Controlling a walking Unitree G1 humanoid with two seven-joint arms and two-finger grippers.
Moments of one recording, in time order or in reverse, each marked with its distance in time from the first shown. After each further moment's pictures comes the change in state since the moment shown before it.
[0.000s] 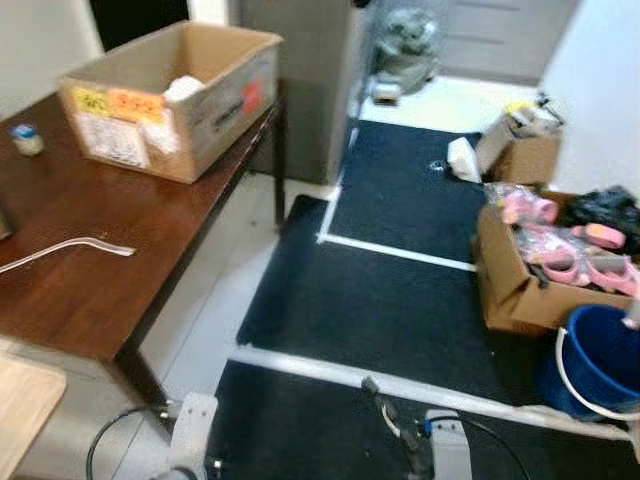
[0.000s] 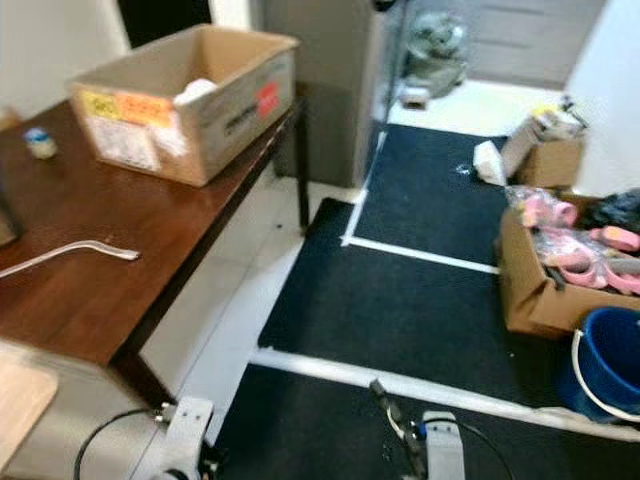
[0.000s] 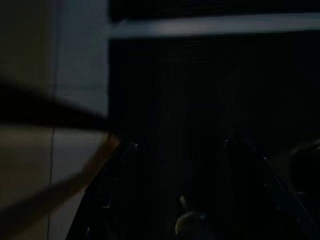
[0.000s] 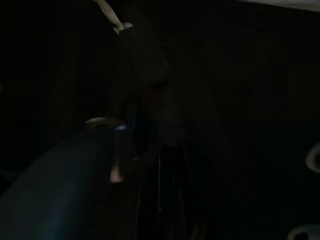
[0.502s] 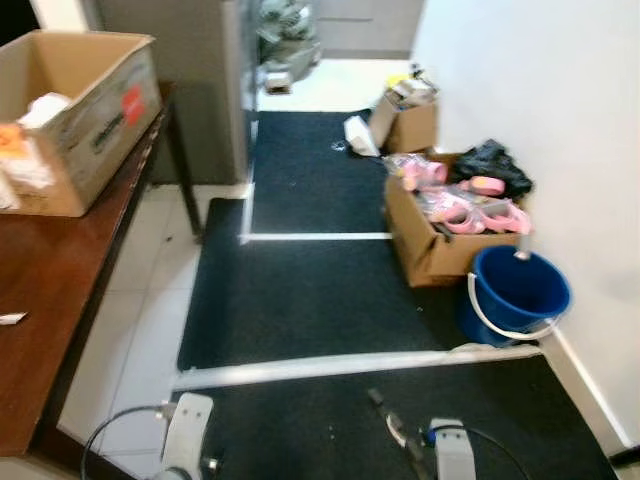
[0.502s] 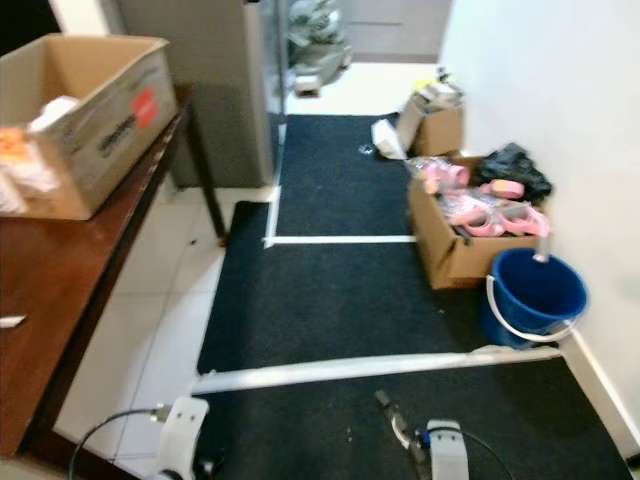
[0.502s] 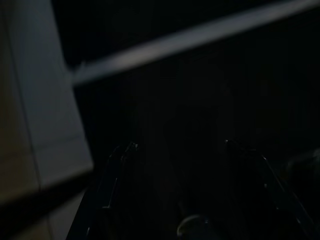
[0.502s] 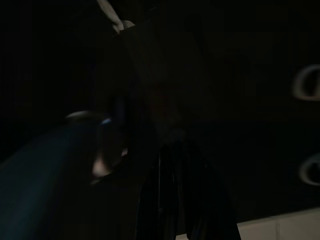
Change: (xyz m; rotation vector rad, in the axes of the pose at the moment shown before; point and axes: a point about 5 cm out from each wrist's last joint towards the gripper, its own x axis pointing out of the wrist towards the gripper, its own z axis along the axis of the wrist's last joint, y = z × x) left arm 0.000 0.004 0.008 0.002 -0.039 0.005; right arm -0.002 -0.007 -0.004 0.014 0.008 -0.033
